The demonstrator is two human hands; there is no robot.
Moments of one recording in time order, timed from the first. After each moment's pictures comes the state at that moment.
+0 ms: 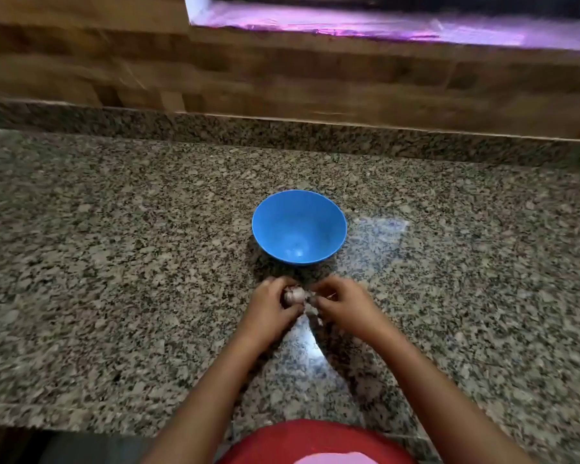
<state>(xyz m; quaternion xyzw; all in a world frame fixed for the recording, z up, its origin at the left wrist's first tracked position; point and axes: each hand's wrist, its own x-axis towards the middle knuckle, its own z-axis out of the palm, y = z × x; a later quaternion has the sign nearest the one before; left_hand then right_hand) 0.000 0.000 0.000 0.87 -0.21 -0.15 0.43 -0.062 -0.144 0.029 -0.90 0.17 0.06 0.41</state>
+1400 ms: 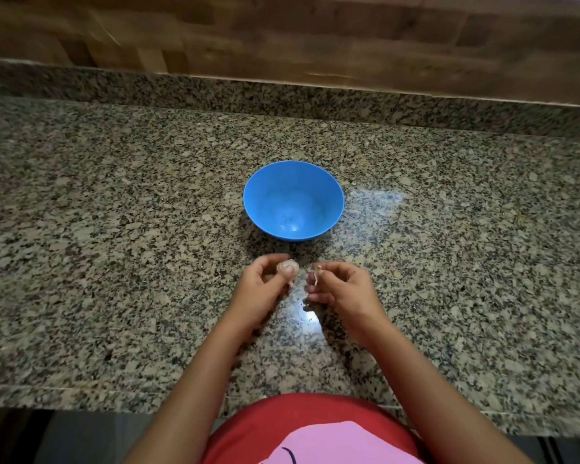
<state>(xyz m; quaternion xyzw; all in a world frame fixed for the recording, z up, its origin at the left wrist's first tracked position) -0.011 0.005 0.009 0.72 -0.04 -0.26 0.65 -0.078 -0.126 0.026 -0.59 0.31 -0.02 0.75</state>
